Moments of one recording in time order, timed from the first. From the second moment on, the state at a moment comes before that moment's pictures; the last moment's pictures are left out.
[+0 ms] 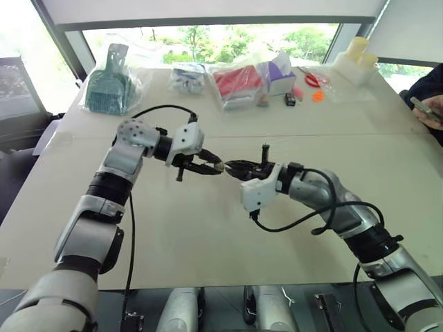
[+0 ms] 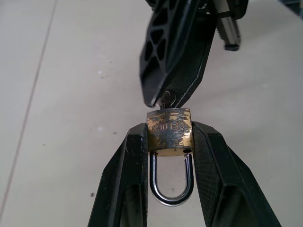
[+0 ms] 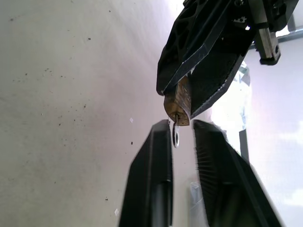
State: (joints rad) left arm -0.96 0.49 -0.25 0.57 -0.14 -0.01 -1.53; right arm -0.57 -0.64 0.38 0.04 -0.51 -0.52 0.48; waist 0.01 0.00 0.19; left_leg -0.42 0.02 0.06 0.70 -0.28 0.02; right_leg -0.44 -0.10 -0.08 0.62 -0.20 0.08
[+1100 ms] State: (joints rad) left arm -0.97 0.51 -0.21 0.52 -0.21 0.12 -1.57; right arm -0.67 -0.61 0.38 0.18 -0.61 -0.77 0.37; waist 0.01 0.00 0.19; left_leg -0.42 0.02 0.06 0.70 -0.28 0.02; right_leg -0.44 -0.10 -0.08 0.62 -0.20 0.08
